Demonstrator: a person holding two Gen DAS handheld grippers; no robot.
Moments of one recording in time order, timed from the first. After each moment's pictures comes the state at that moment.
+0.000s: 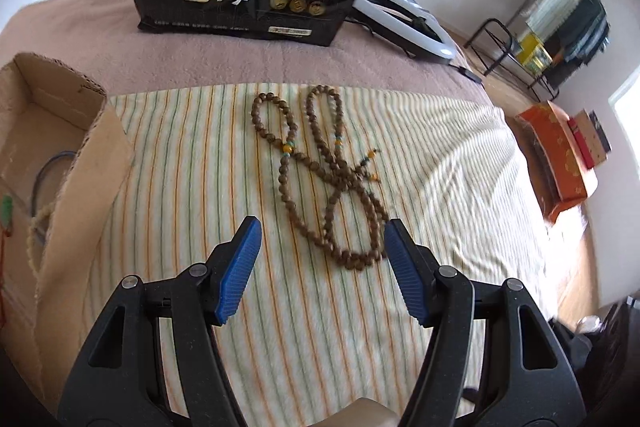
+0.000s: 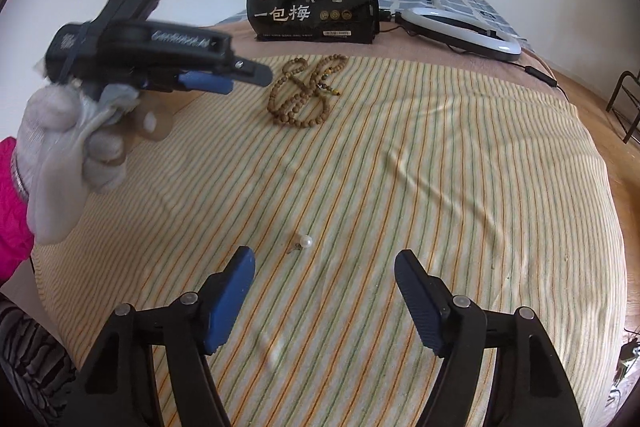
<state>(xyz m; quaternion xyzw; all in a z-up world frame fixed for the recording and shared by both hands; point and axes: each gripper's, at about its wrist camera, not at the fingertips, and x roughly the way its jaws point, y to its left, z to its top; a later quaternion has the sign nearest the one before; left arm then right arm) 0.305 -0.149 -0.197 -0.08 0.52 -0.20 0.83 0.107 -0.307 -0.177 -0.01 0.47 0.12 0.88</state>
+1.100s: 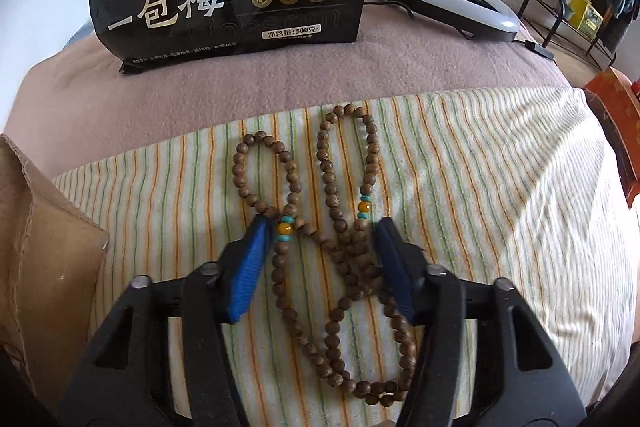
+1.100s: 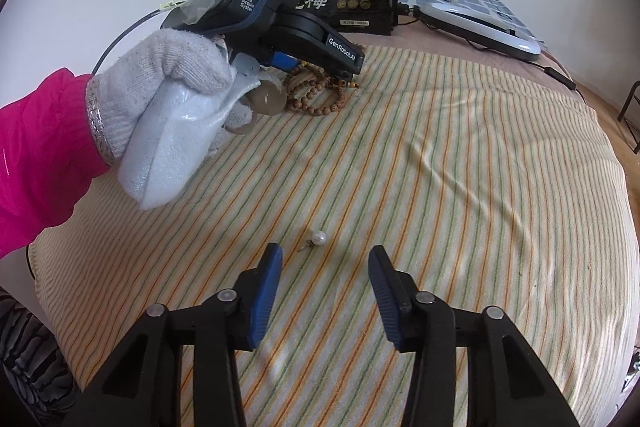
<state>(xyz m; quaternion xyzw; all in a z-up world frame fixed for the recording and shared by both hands) 0.354 -0.213 -0.240 0.05 0.51 -0.11 0.85 0.115 -0.298 -0.194 -0.03 0.47 0.14 0.87</state>
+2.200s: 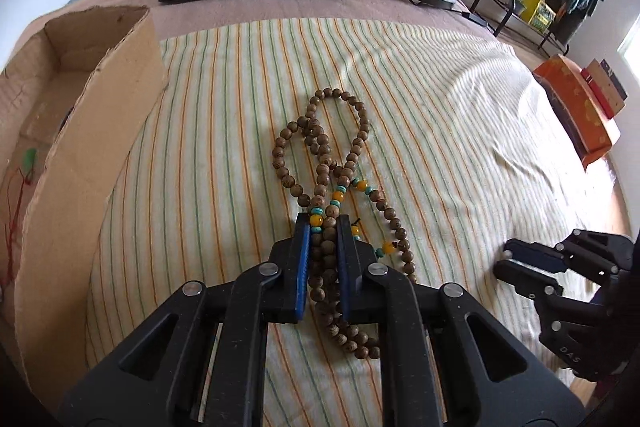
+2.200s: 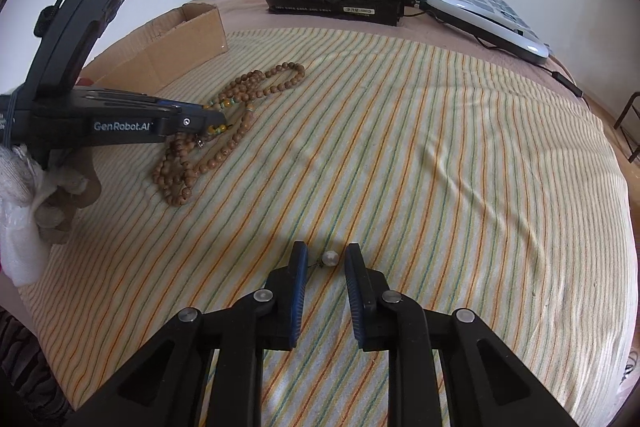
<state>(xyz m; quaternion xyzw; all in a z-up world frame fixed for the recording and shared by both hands) 0.244 -0.136 -0.231 0.01 0.51 -0.19 0.84 0.129 -0.283 -0.204 -0.06 0.49 0.13 0.86</state>
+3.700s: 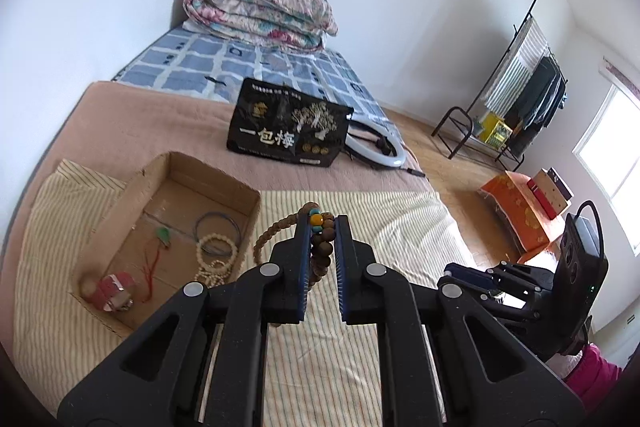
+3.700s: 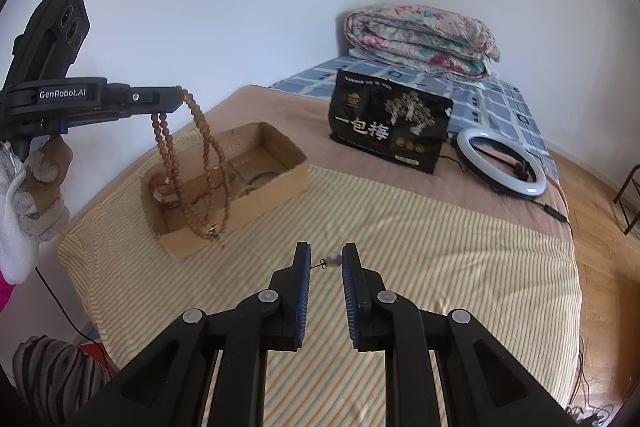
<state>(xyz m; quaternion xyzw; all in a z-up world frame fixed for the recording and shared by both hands) 0.182 0.012 -0.016 -0.13 0.36 -0.22 0.90 0.114 -0.201 -0.037 -0.08 0.38 0.17 0.91</state>
